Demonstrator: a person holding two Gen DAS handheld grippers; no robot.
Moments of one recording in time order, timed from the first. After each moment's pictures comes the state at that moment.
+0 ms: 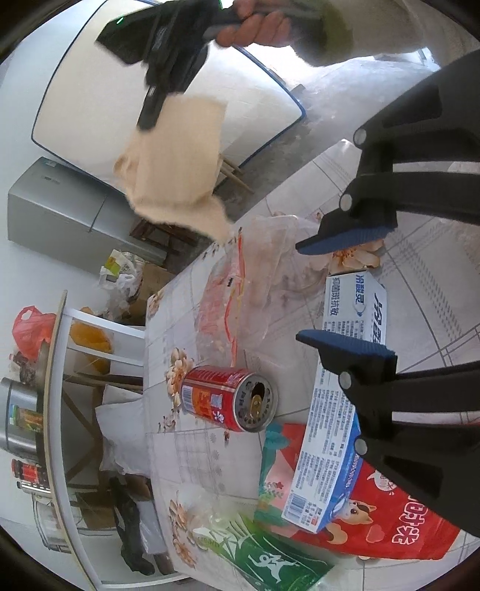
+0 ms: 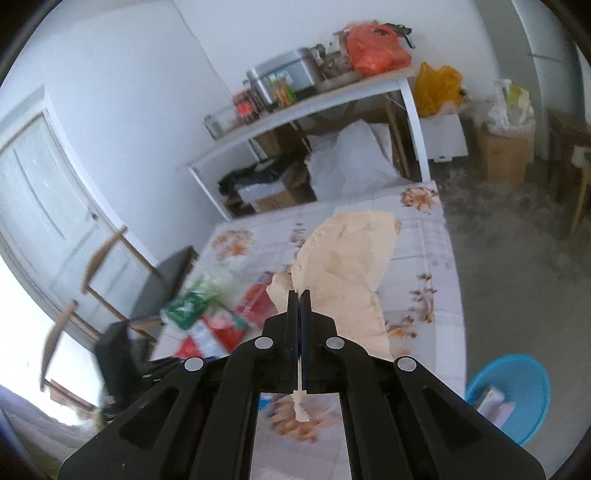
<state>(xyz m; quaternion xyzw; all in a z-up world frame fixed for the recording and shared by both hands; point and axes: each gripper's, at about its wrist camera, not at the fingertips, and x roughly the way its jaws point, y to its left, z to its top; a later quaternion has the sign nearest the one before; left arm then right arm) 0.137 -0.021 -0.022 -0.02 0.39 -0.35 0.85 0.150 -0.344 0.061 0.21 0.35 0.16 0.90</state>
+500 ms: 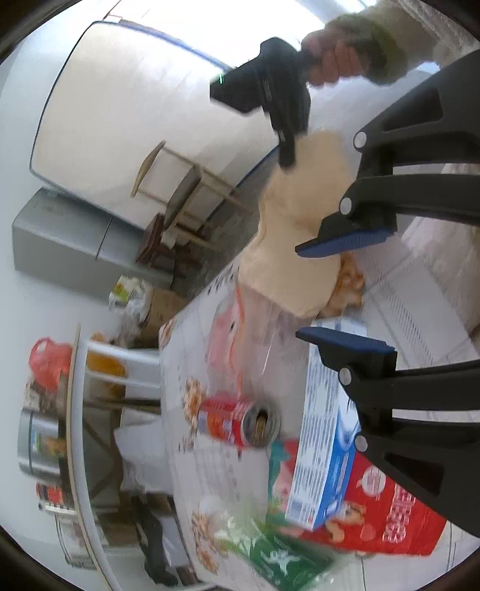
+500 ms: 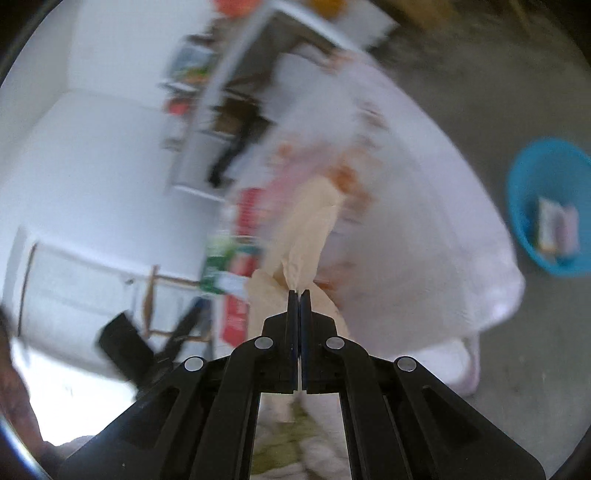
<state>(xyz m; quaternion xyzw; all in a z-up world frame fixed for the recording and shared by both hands) 0.094 -0.025 -0.001 0.00 0.36 -0.40 0.84 0.089 -0.382 -0.085 0.46 0.46 0.10 0.75</state>
